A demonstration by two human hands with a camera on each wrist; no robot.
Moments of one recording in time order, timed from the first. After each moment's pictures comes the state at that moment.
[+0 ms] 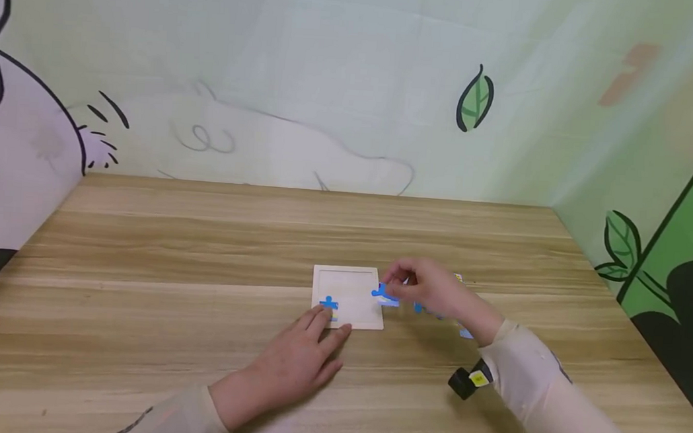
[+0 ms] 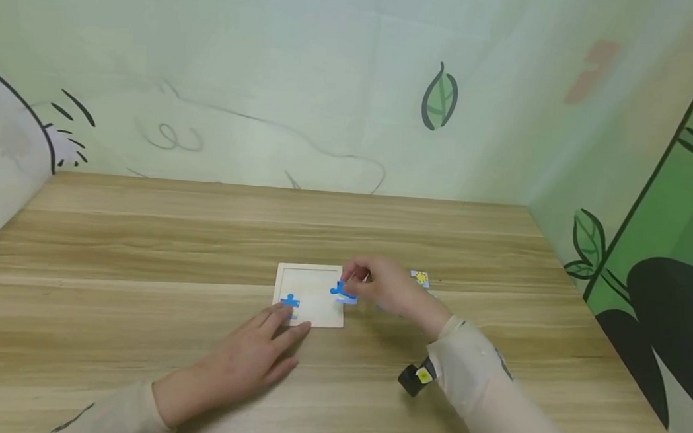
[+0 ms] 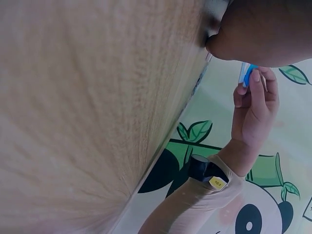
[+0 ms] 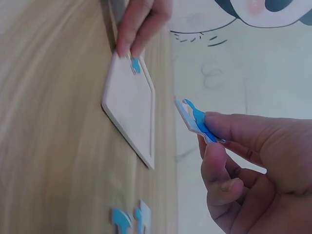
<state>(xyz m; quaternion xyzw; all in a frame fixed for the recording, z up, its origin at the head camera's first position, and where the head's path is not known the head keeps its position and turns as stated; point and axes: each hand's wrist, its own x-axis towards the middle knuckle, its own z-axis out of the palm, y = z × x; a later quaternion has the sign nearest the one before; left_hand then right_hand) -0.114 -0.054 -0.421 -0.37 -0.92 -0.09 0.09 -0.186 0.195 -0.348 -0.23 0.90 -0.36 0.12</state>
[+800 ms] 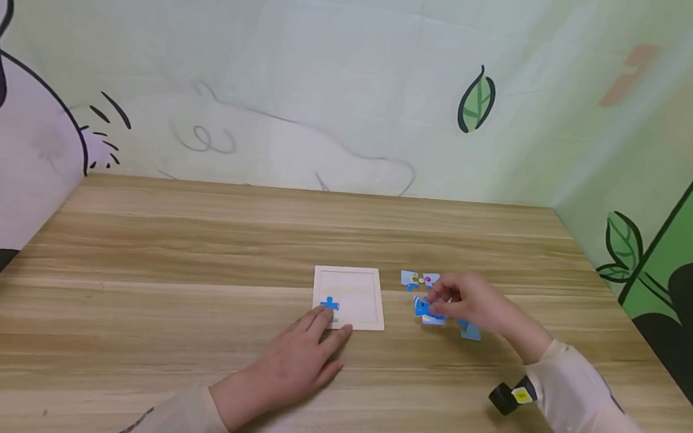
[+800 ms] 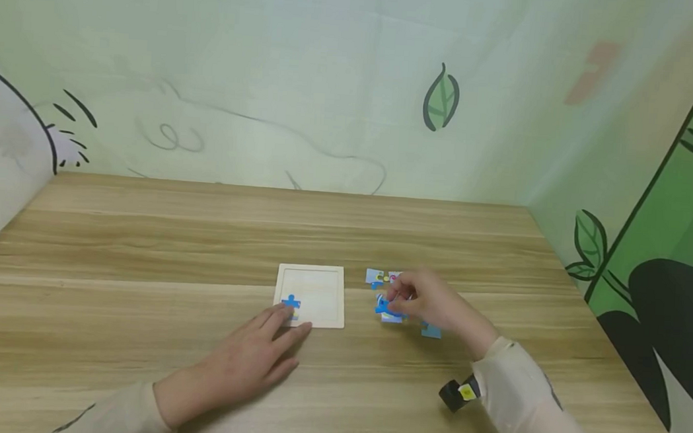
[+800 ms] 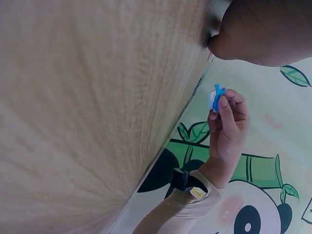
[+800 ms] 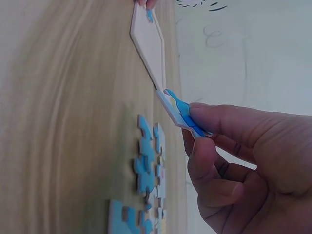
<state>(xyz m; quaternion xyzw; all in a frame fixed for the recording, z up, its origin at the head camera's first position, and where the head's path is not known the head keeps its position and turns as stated) -0.115 -0.055 -0.423 -0.37 -0.92 -0.09 0.09 -0.172 0.253 -0.354 -0.22 0.91 -0.33 0.13</state>
